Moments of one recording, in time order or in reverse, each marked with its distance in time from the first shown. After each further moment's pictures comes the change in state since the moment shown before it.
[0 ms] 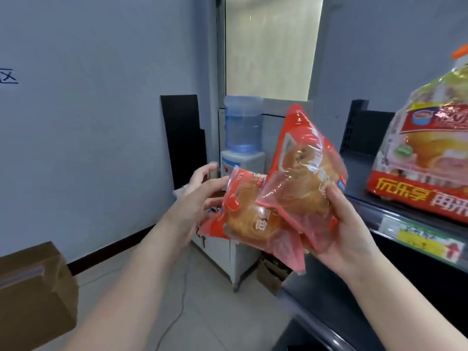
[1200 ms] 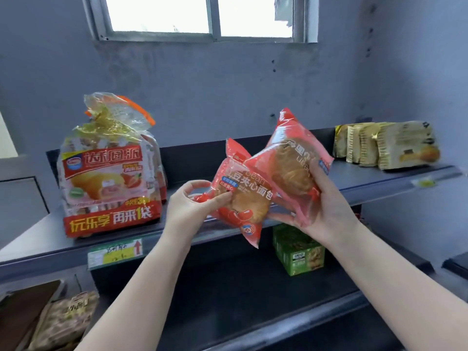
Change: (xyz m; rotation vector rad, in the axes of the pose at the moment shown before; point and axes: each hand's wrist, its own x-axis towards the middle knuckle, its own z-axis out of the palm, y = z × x) left_hand -0.072 0.025 0.369 -0.034 -0.722 0.184; right_hand -0.333 -0.166 -0.069 -0.156 0.815 -0.730
